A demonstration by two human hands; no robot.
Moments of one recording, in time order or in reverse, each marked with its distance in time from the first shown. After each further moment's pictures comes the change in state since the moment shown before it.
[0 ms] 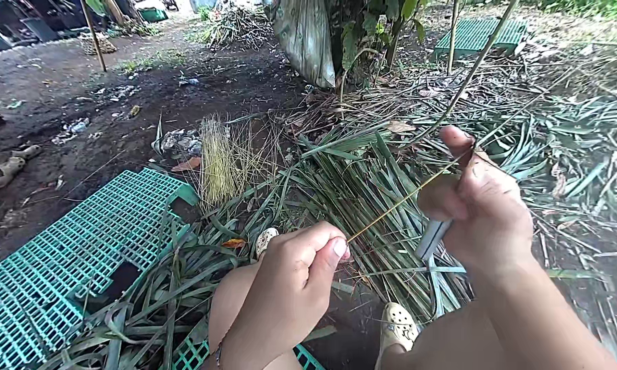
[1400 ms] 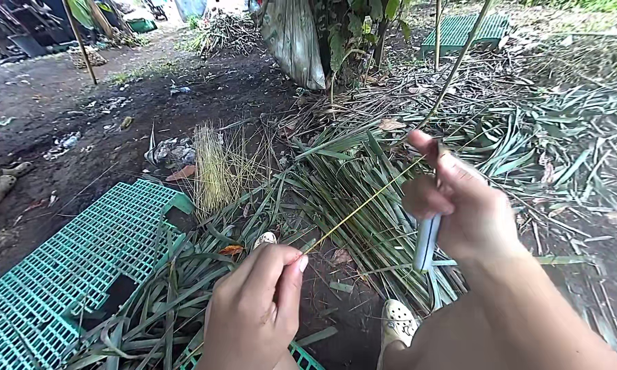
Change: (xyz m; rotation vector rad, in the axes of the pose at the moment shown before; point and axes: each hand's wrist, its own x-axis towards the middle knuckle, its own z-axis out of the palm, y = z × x) left_hand -0.025 0.005 -0.010 0.495 0.232 0.121; right_hand 0.001 -0.007 -0.006 0.146 0.059 0.227
